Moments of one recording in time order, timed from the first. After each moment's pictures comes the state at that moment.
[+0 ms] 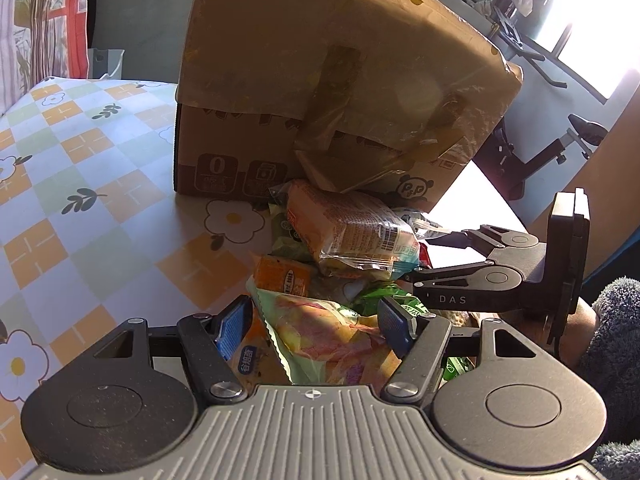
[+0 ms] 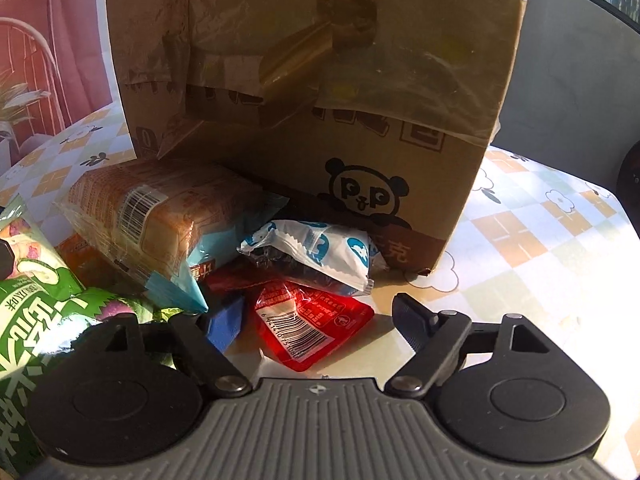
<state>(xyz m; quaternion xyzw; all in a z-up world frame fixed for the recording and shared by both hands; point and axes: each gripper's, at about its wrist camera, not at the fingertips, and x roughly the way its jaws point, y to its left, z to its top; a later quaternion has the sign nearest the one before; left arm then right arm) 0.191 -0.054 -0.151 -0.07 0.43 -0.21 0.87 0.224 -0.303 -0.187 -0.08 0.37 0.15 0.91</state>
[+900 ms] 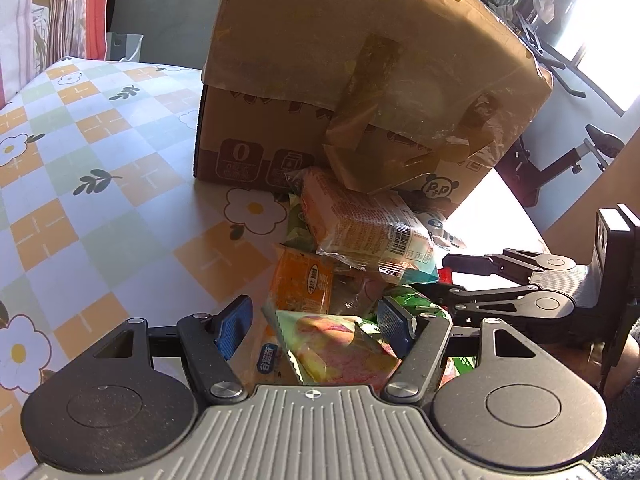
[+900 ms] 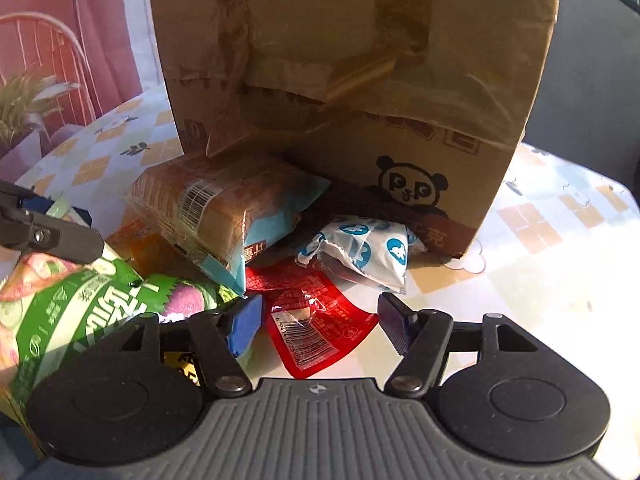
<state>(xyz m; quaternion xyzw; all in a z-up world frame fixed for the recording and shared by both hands) 0.198 -0.046 -0.161 -0.08 0.44 -0.19 0.87 0.214 -0.282 -0.177 -0.04 0.40 0.17 0.90</state>
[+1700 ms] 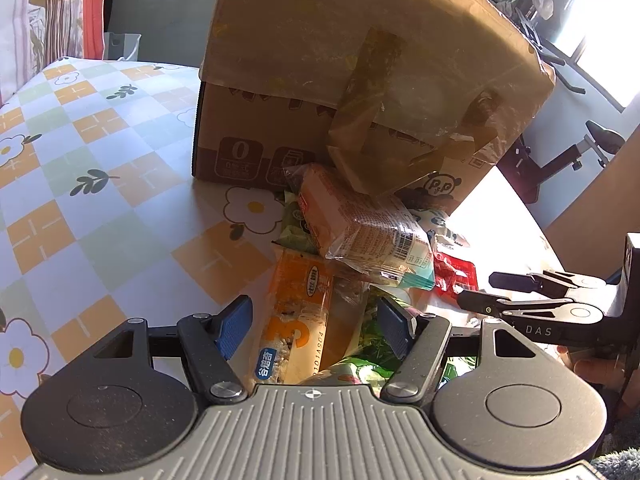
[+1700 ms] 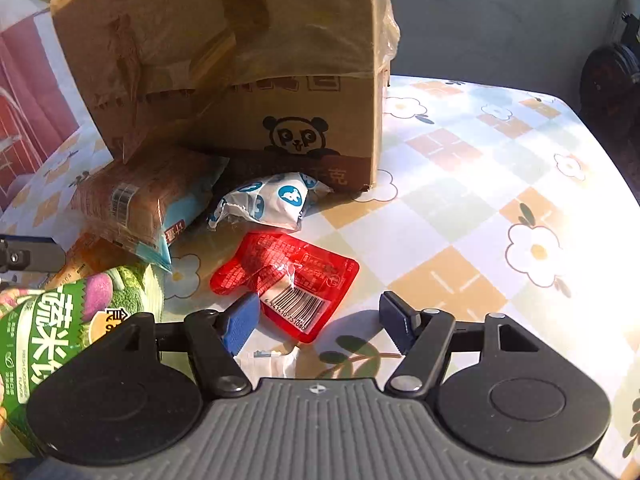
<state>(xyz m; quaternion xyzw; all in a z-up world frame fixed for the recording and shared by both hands) 0.202 -0.046 -0.164 -0.08 0.45 -0.19 0.87 0.189 -0.325 -0.173 -0.03 0.42 0.09 0.90</state>
